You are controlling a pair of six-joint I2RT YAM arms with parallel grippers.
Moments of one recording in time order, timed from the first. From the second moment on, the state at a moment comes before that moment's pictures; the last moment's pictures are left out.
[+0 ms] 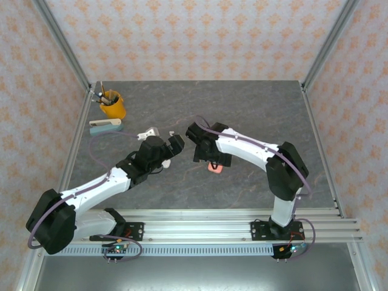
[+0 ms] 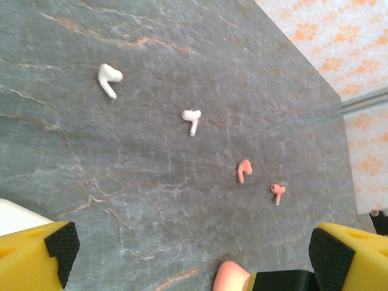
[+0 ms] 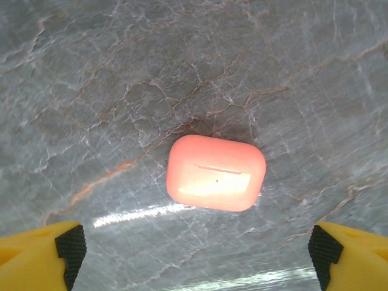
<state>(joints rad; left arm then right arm) -0.59 1.17 0.64 -0.05 -0.20 -1.02 0.82 1.84 1.43 -1.08 0.18 1.03</state>
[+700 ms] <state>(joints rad) -0.57 1.19 0.67 -0.07 -0.21 -1.02 0.73 1.92 1.33 -0.97 0.07 1.13</state>
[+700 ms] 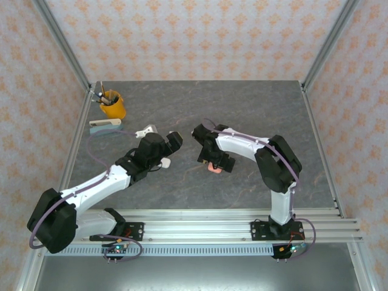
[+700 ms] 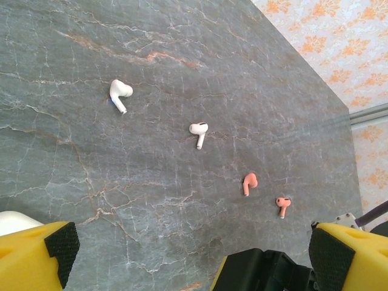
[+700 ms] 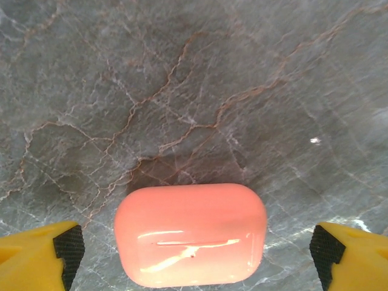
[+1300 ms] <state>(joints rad) -0.57 1.22 0.67 -0.07 -0.20 -1.02 0.72 1.92 1.27 -0.88 0.02 1.11</state>
